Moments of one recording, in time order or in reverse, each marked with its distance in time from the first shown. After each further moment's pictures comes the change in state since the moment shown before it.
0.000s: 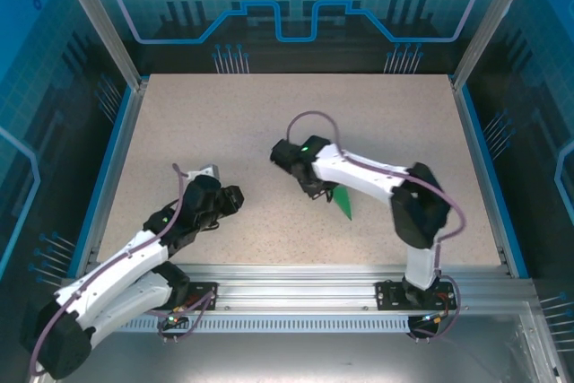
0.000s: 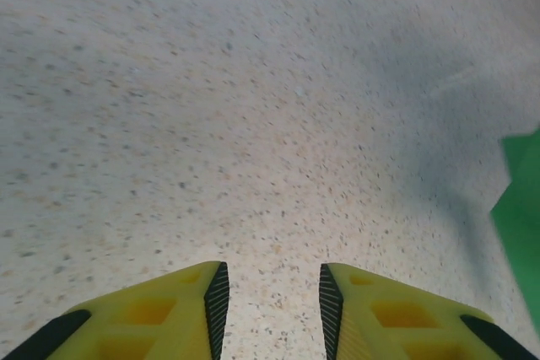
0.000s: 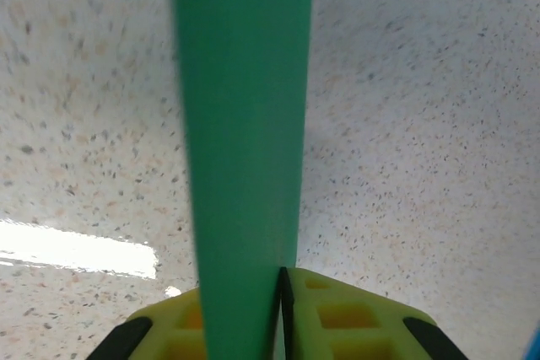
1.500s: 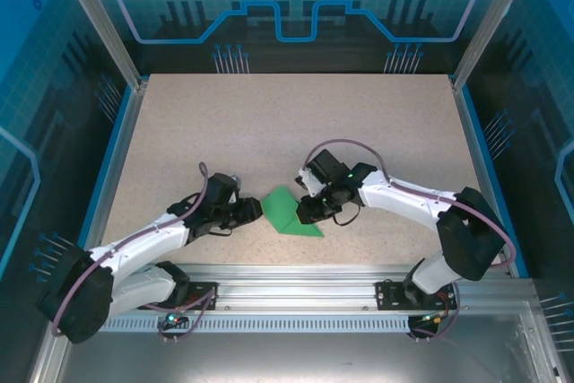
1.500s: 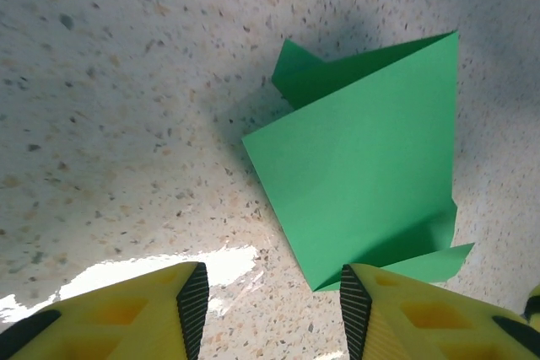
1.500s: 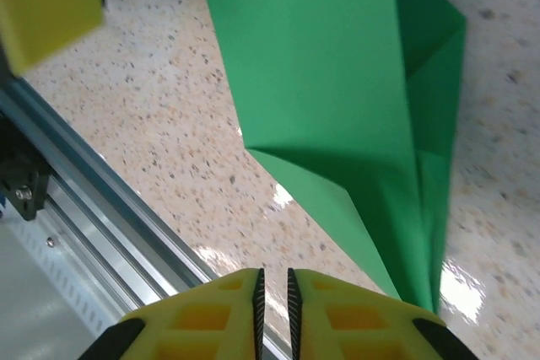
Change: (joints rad) left arm -0.004 0.328 -0.016 0.138 0.359 -0.019; right arm -0.123 -0.404 -0.569 0.639 -0.912 -0.057
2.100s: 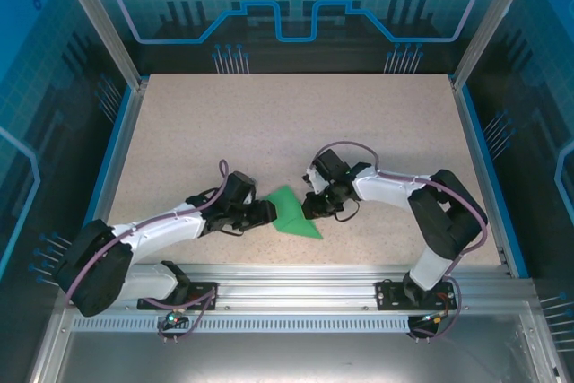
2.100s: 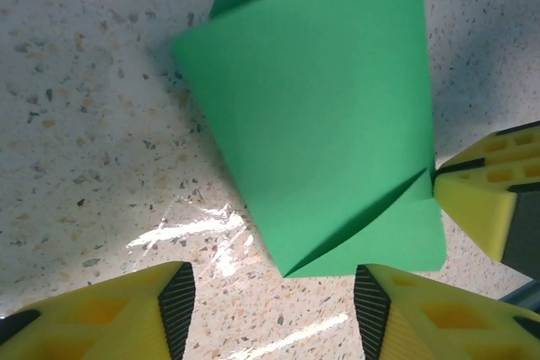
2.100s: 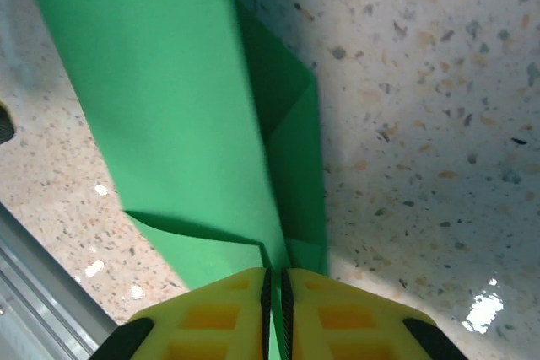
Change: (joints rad) left arm -0.091 0.156 0.077 0.013 0.023 -0.025; right arm -0.109 0.153 -0.064 0.148 -0.023 0.016
